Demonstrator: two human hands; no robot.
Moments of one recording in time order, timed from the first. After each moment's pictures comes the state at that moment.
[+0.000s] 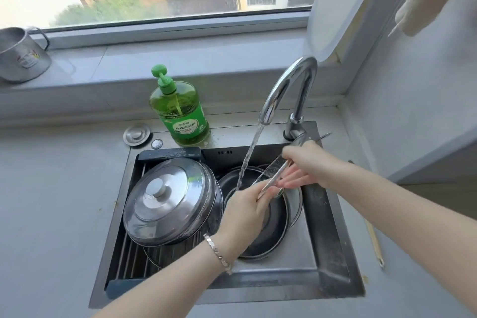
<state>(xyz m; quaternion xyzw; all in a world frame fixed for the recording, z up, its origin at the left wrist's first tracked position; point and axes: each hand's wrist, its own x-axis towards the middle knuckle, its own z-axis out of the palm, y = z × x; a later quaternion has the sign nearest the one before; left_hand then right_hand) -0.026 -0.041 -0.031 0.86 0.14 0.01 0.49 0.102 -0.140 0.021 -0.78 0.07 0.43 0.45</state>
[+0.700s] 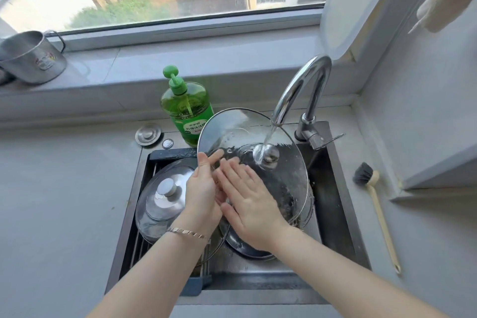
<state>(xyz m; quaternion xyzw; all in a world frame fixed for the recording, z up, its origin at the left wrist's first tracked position) -0.013 0.016 -0.001 0.42 0.41 0.13 0.80 0.006 -0.084 -0.059 -0.83 -0.47 0.03 0.30</state>
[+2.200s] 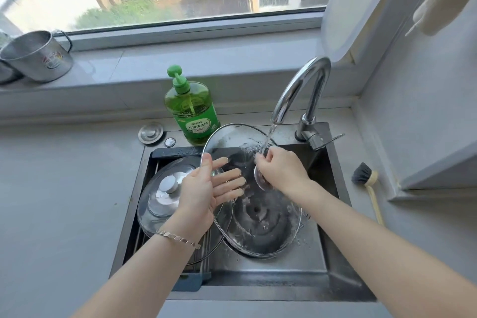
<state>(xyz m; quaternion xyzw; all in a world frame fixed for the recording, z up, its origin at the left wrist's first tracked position) -0.030 0.021 0.008 0.50 0.40 0.06 0.76 0.076 -0.093 -0.025 -0.91 -0.16 0.20 0.31</state>
